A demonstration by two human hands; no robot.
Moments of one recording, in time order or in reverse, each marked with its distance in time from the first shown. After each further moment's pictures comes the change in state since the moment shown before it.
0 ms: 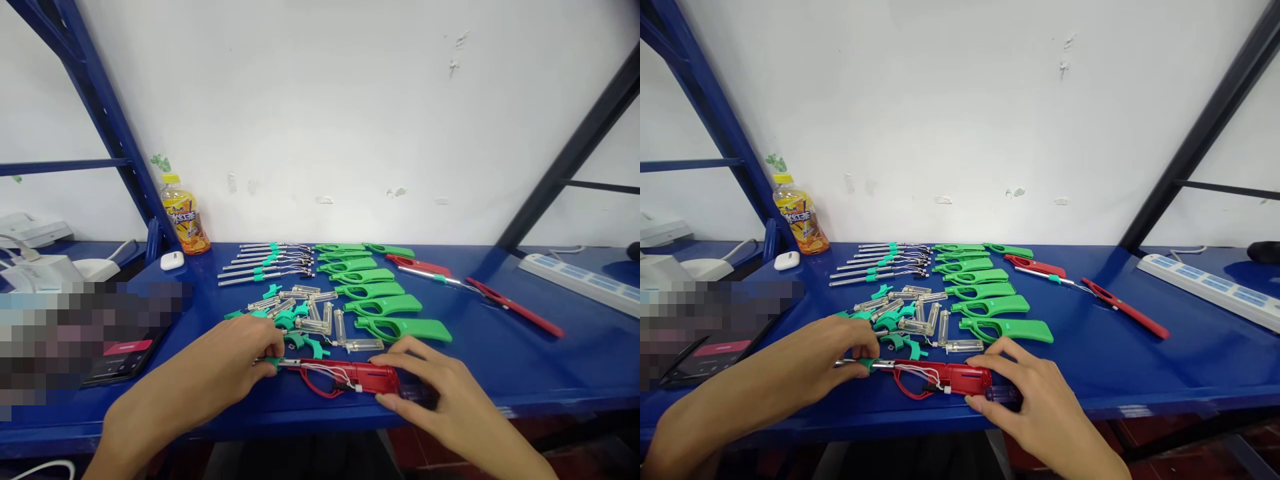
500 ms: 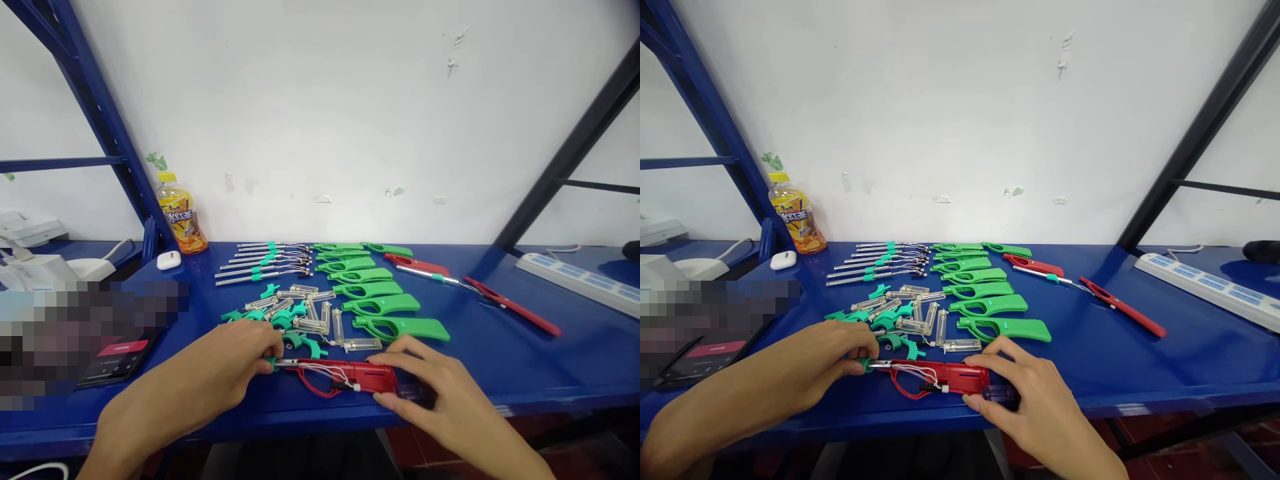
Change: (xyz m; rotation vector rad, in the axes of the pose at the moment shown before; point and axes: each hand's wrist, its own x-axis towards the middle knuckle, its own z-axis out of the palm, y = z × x) left_hand -0.001 -0.007 0.002 0.002 -0.076 0.073; right_hand 0.000 -0.002 -0.002 -0.017 -0.004 0.006
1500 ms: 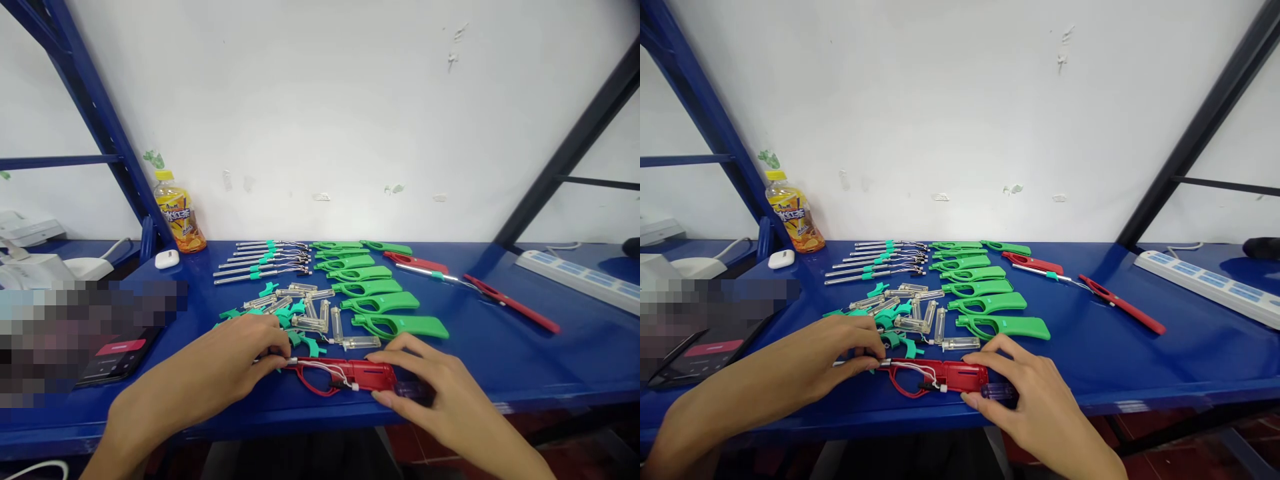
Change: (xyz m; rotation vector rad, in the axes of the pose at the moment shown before) left_hand 0.006 0.023 -0.006 -0.035 0.062 0.053; right_hand -0.001 0.000 0.001 -0.022 0.013 -0.018
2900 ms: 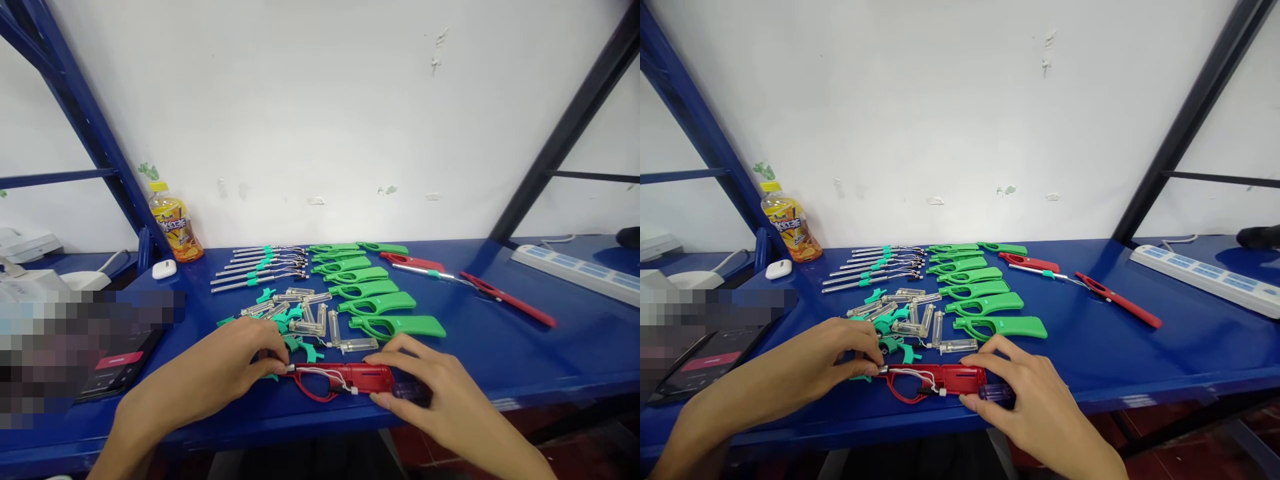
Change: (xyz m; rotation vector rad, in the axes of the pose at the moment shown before) left_hand 0.008 -0.007 -0.003 -0.061 -0.032 0.004; right_hand 0.001 -0.003 -0.001 0.049 -0.032 0.009
